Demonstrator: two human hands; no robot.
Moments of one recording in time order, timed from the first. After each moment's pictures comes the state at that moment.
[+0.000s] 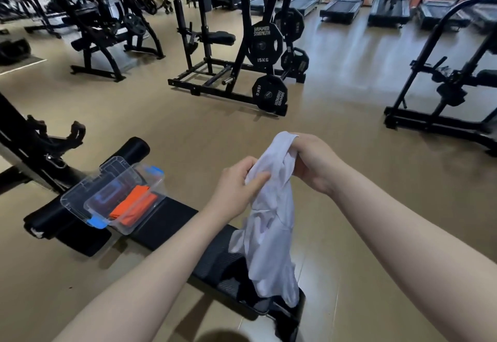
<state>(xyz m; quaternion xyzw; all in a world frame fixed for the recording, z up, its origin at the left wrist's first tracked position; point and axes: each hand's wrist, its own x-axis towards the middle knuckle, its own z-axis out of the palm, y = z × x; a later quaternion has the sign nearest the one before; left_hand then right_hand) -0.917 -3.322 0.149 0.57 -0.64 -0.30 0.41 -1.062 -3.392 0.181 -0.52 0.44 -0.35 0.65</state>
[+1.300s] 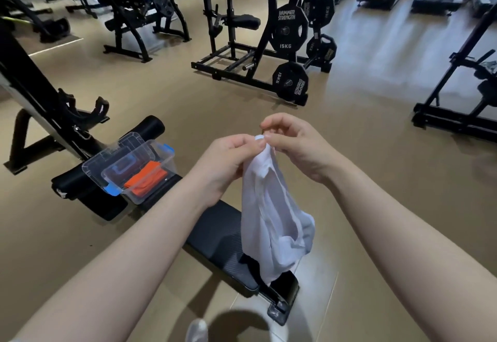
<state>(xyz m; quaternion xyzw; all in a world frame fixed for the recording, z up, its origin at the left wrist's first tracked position) -0.960 -3.298 0.191 0.55 -0.45 -0.52 0.48 -1.098 -3.386 0.176 -0.65 0.26 -0.33 0.63</state>
